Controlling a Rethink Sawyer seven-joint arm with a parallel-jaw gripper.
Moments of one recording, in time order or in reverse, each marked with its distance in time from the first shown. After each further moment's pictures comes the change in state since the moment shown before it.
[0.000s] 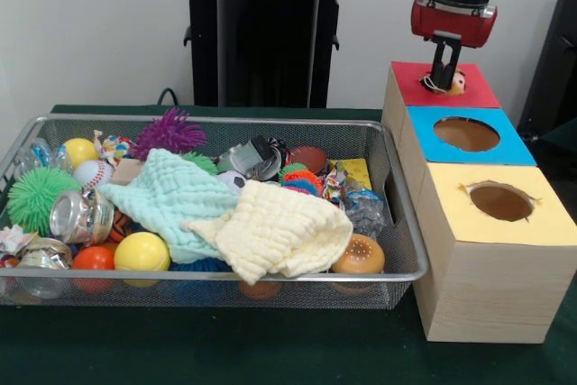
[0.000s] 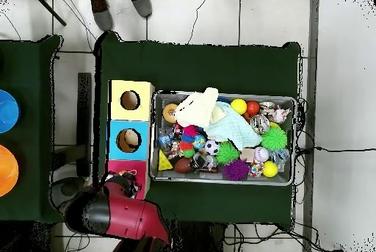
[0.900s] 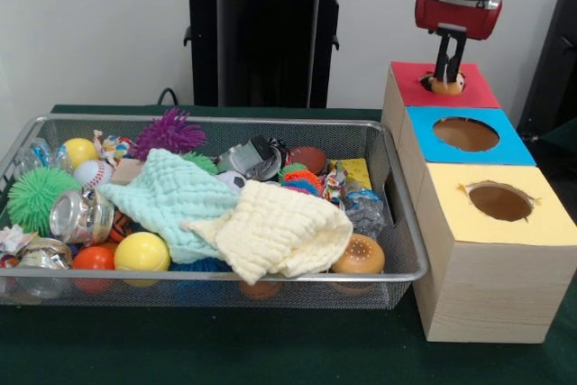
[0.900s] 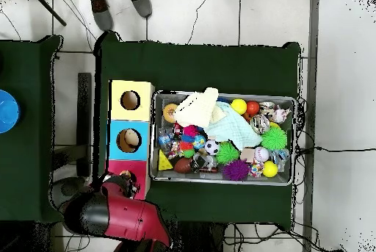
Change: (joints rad) arm -0.005 -0.023 0.004 0.000 0.000 0.037 0.000
